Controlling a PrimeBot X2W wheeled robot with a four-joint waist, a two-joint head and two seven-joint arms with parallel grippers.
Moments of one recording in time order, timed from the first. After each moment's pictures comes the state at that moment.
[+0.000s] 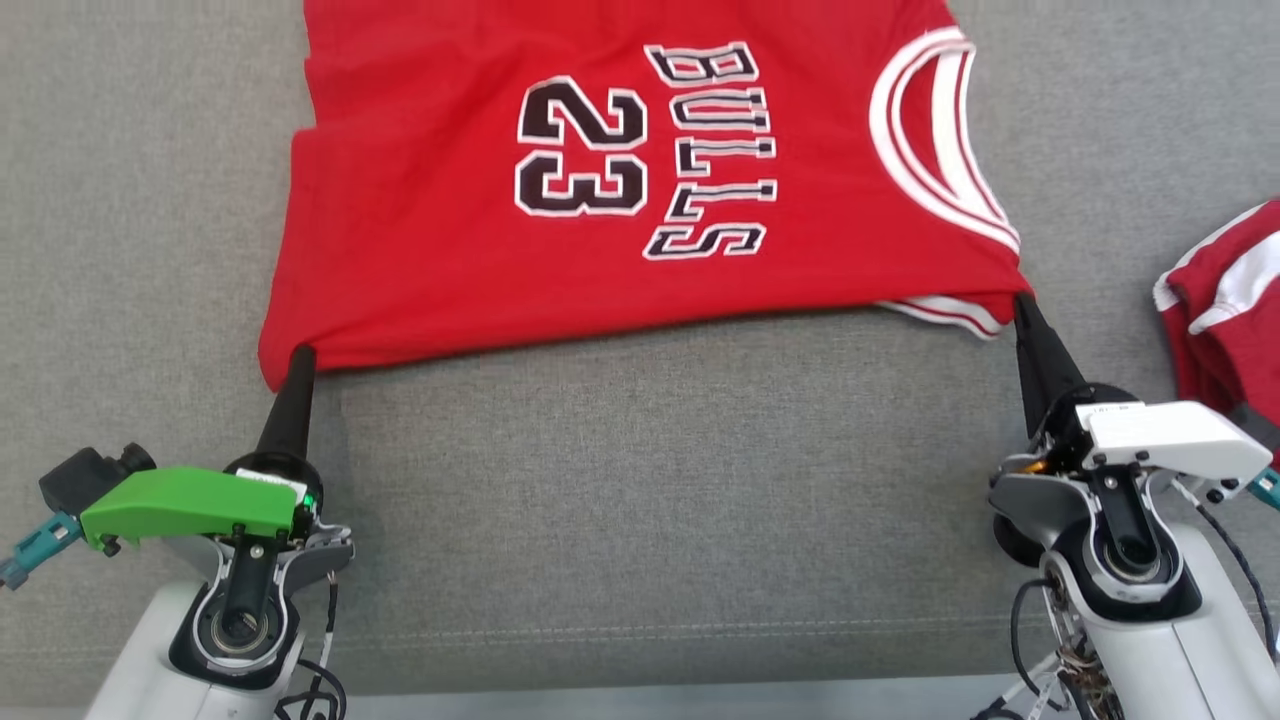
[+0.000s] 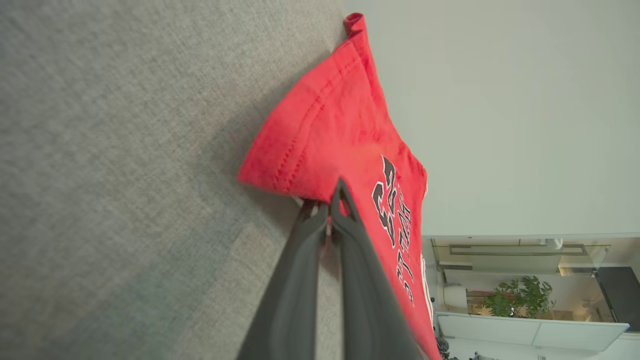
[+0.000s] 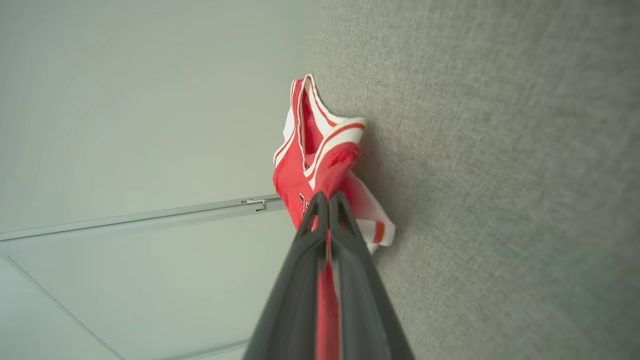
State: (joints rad) left arm -0.28 0.26 -0.39 0.24 -1.67 -0.10 -0.20; right arm -0.16 -0.05 0.10 0.08 1.57 -0.08 -0.08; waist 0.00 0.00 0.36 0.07
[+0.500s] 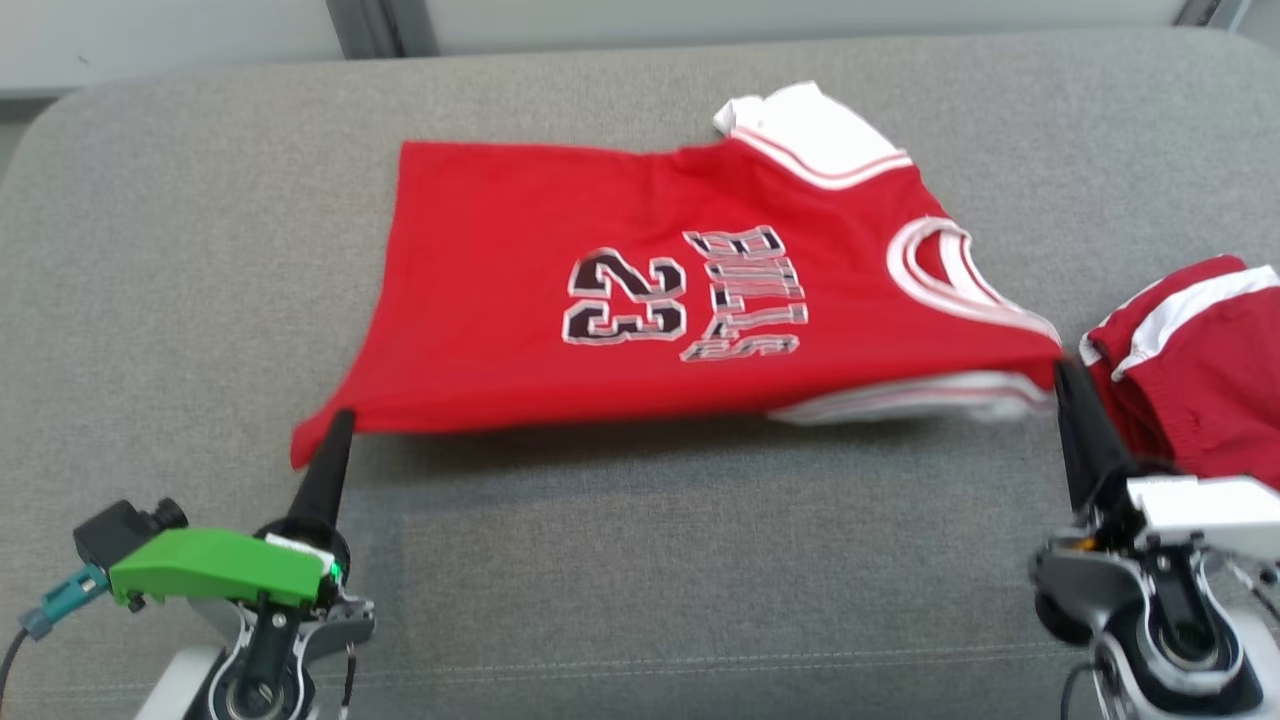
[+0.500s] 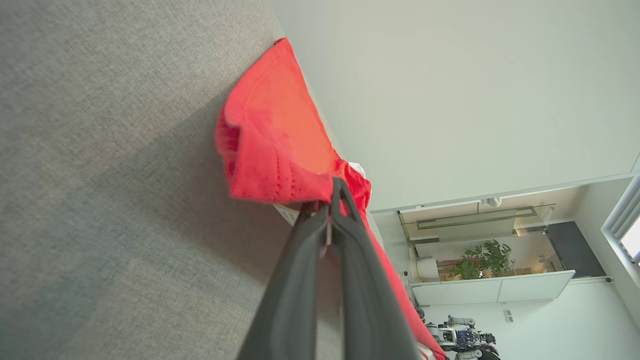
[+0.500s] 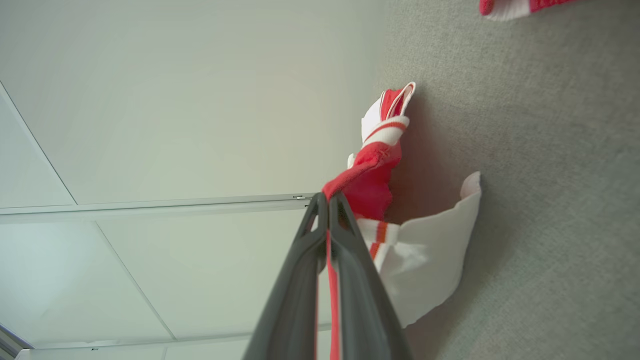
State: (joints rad) left arm -0.18 0.29 -0.41 0.12 -1.67 -0.08 -0.19; right arm -0.01 -0.07 0.08 -0.11 1.60 -0.12 -0.07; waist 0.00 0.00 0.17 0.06
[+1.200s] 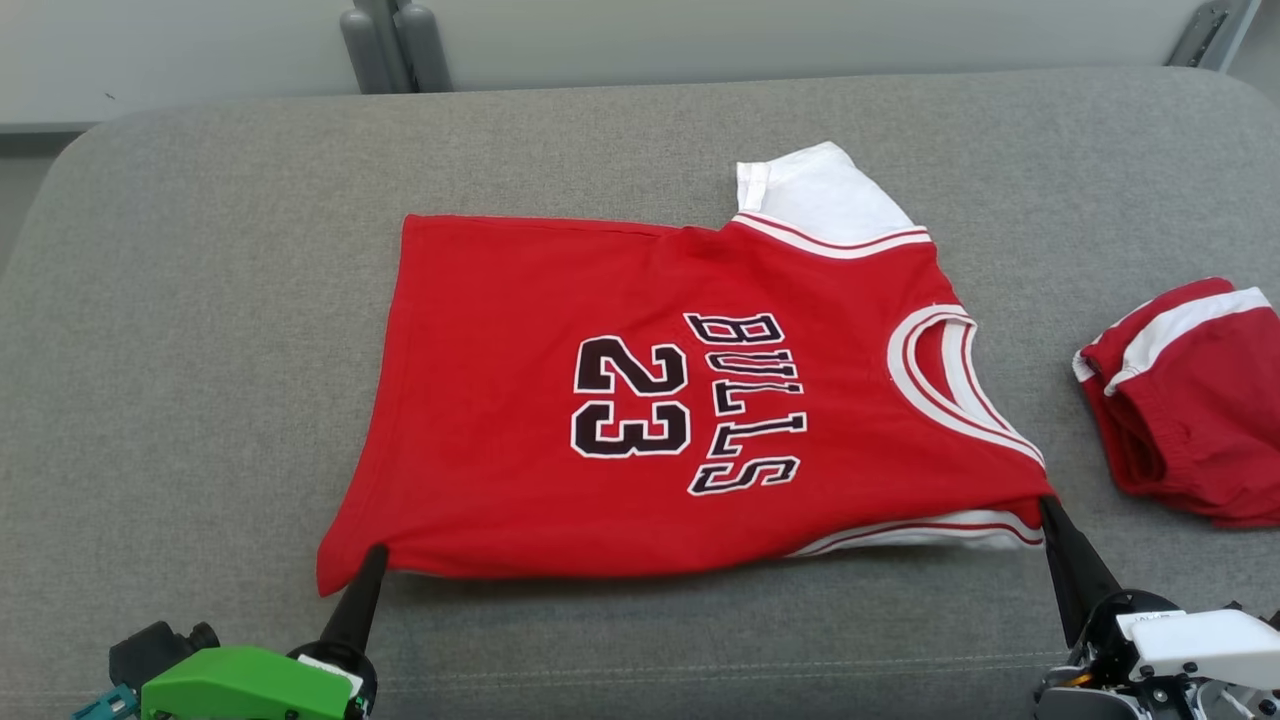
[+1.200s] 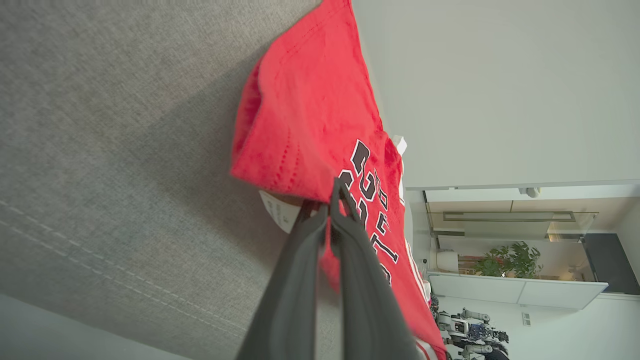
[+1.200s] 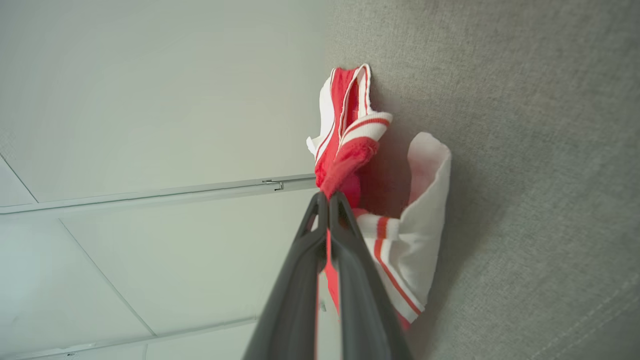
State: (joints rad) left arm 0.07 0.33 -0.45 -0.05 -1.69 0.06 -0.20; right arm 0.28 -0.08 0.09 -0.20 1.60 -0.13 -0.07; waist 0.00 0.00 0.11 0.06
